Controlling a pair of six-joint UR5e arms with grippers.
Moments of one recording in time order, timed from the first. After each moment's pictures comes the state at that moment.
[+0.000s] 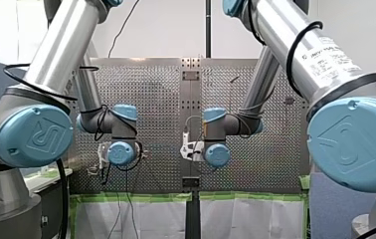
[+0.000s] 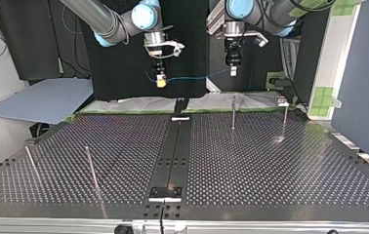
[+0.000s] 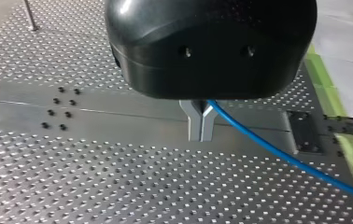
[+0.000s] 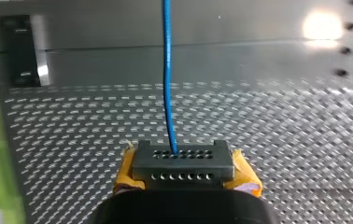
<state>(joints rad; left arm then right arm) -0.40 -1.97 -2.38 -2.01 -2.00 -1.65 2.34 -0.92 1.90 -0.94 1.83 1.64</state>
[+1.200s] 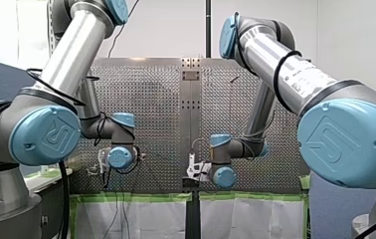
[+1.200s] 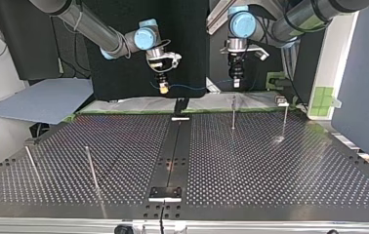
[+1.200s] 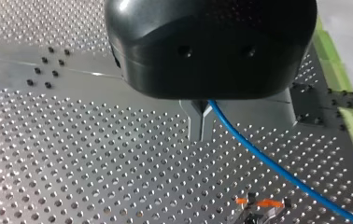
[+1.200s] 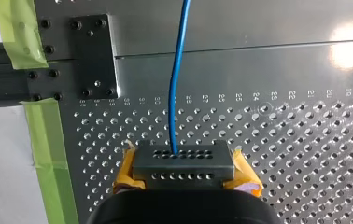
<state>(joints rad) -0.28 -2.11 -2.28 -1.98 -1.90 -1.70 2.24 -0.66 1.74 -0.96 1.66 1.66</state>
